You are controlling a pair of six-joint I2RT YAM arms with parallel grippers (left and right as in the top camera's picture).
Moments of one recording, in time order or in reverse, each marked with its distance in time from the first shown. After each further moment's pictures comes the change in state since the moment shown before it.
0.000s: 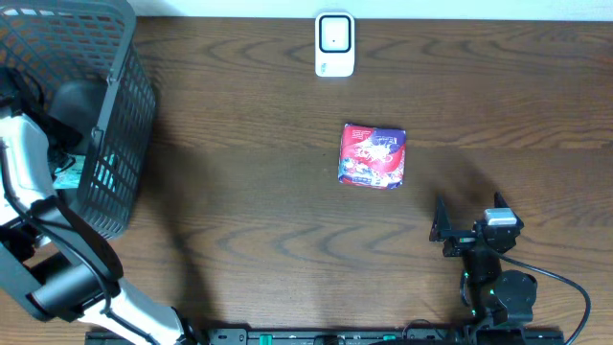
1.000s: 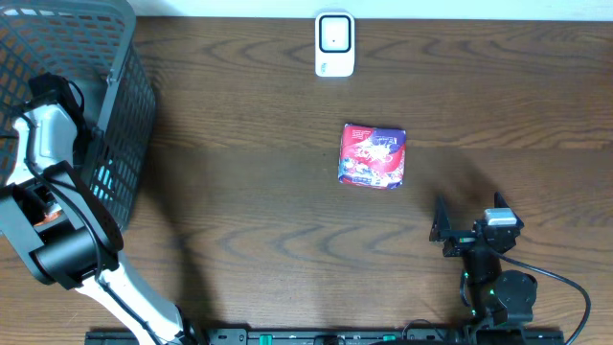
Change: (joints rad) left arm -0.076 0.162 0.000 -0.031 -0.073 -0.080; right arm 0.000 0.000 0.000 0.000 0.000 0.000
